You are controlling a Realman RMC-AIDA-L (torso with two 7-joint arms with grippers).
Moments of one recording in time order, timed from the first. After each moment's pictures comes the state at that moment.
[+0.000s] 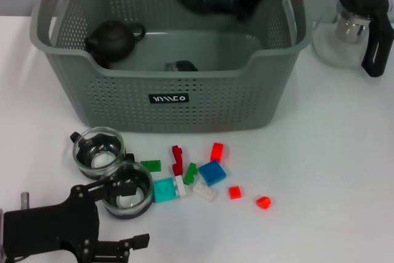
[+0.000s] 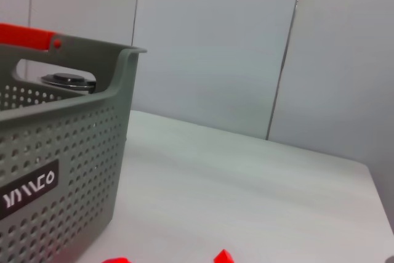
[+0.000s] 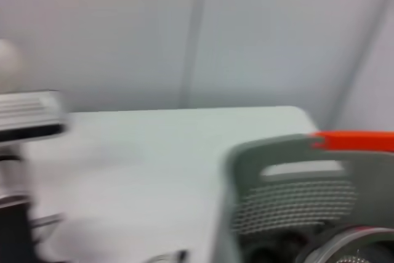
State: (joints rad) left arm -0.27 -2.10 0.56 0.59 2.13 1.81 -0.94; right arm 0.93 2.09 -1.11 -1.46 -2.22 -1.64 2.20
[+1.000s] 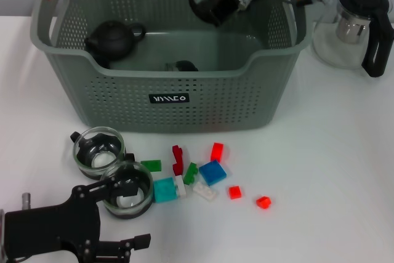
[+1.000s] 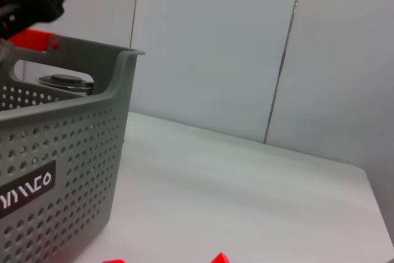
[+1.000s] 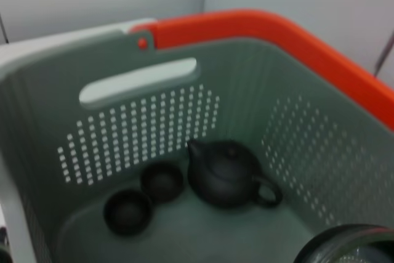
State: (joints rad) left arm -0.27 -2.10 0.56 0.58 2.13 1.81 -0.95; right arm 1.15 2.09 -1.15 -0.75 -2.44 -1.06 2.19
